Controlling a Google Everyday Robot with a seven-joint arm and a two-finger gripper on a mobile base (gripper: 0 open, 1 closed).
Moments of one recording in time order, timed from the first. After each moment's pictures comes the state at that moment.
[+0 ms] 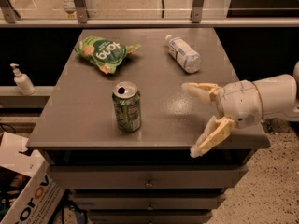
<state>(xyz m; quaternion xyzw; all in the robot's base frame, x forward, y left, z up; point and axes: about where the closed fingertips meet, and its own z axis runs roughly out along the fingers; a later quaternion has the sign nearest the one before) 0.437 -0.089 0.871 -0.58 0.59 0.37 0.42</state>
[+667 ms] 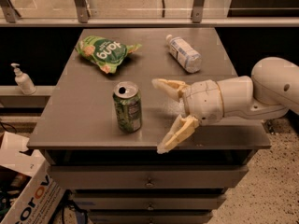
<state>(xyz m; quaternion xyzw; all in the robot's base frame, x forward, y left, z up) 0.452 -0.018 0.868 -0.60 0.52 0.39 0.46</state>
